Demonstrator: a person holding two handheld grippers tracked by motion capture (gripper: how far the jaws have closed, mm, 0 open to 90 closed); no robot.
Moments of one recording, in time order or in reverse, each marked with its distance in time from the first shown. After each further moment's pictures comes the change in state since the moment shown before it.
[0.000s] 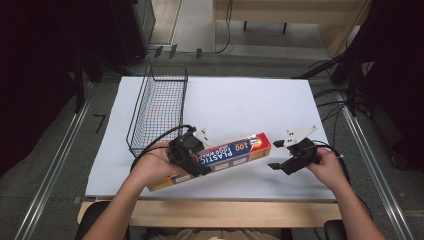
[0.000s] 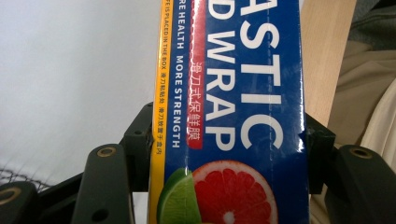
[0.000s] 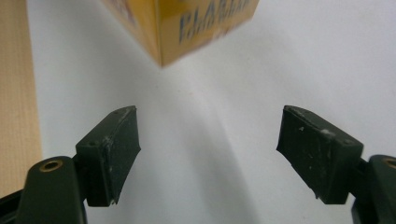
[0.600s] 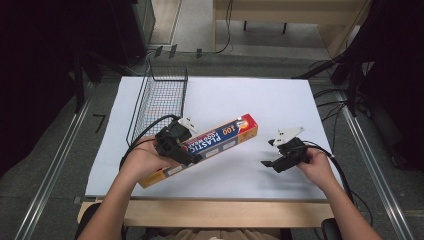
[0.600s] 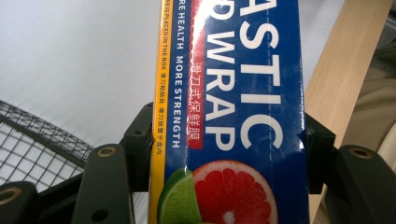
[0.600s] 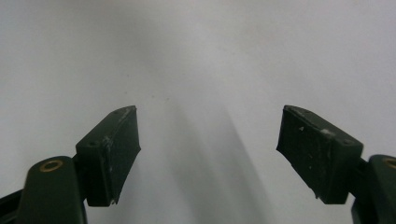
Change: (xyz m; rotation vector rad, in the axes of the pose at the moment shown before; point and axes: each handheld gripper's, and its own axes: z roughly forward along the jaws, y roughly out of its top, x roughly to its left) left arm 0.018 -0.010 -0.027 -0.055 0.057 -0.128; right arm 0.000 0.005 0.026 0.035 -0.083 0.016
